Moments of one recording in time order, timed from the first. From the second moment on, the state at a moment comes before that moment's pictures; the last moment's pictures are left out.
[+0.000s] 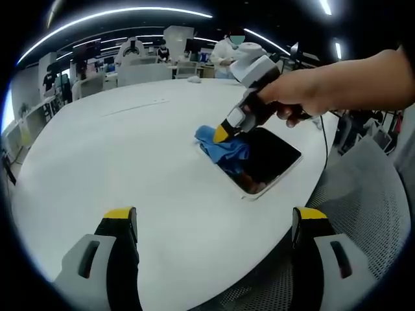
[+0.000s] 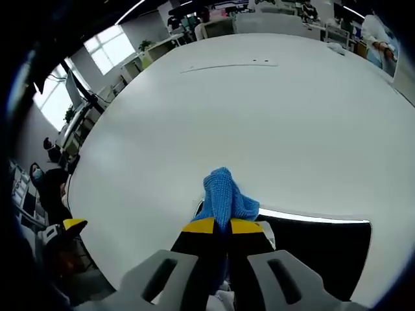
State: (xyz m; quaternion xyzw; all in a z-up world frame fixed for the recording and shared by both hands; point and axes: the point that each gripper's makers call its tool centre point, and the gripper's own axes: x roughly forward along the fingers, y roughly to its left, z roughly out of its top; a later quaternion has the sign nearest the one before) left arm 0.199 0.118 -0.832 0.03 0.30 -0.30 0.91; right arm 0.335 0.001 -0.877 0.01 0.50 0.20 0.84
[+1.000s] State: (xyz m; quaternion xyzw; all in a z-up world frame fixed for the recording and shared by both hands) left arm 0.197 0.112 -0.835 0.03 0.30 -0.31 0.90; right arm 0.335 -0.037 -0.876 0.04 0.51 0.16 0.84
